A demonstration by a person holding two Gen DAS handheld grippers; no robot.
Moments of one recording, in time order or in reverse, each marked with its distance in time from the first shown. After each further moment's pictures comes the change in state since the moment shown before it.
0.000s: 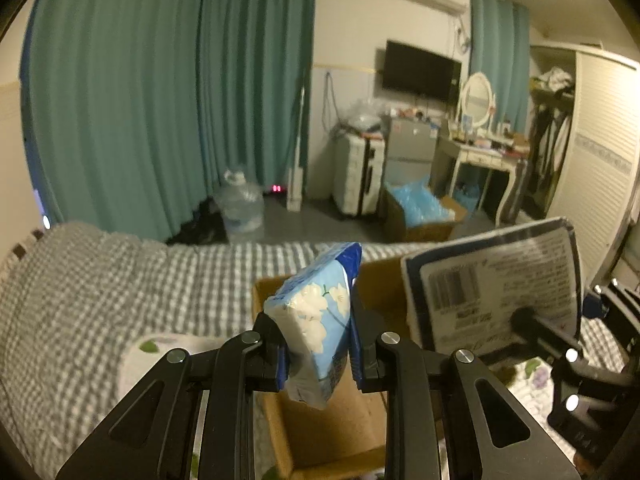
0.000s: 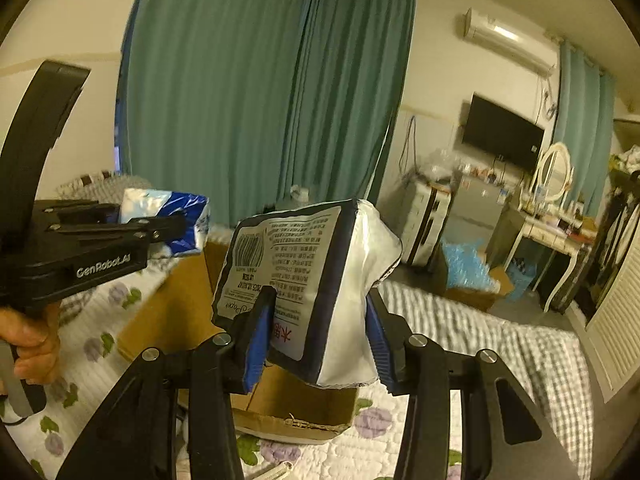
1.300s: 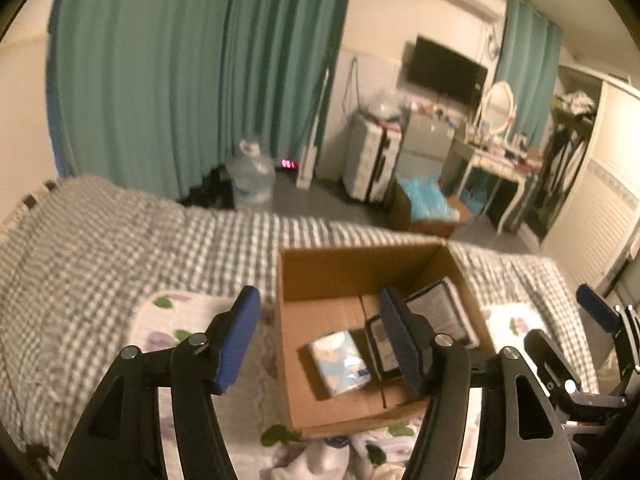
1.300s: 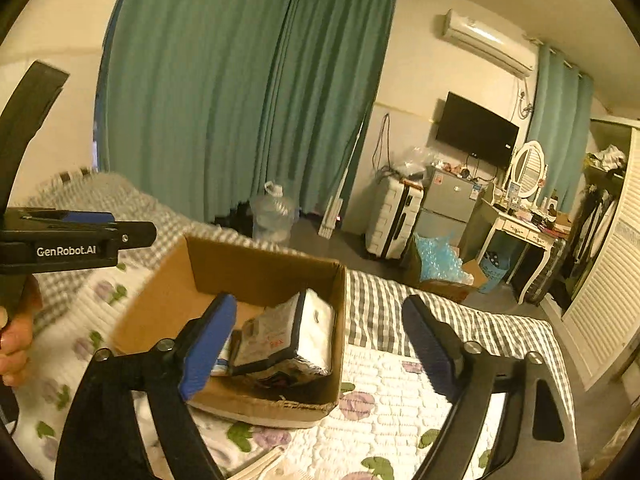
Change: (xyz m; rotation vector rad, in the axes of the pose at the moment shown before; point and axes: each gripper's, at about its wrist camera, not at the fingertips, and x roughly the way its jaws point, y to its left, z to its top) left arm -0.057 0.013 0.006 -0.136 0.037 0.020; right arm -0.038 0.004 0.000 0.017 -0.017 -0.113
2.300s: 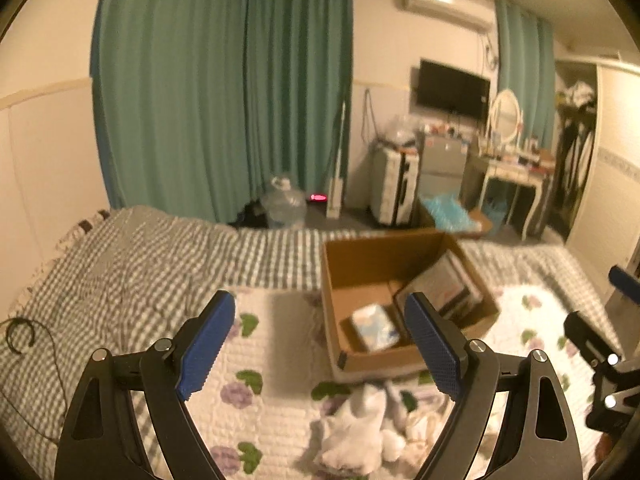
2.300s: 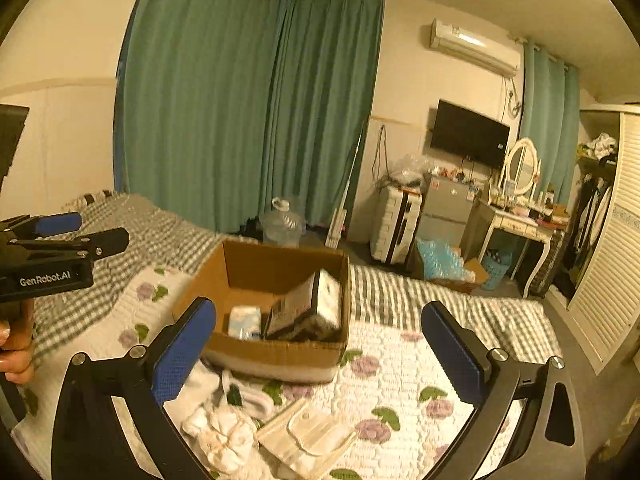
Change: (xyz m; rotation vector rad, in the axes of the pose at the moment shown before) left arm -0.072 0.007 -0.062 0.086 -0.097 0.119; right arm -0.097 0.000 -0.024 0.050 -0.028 0.031
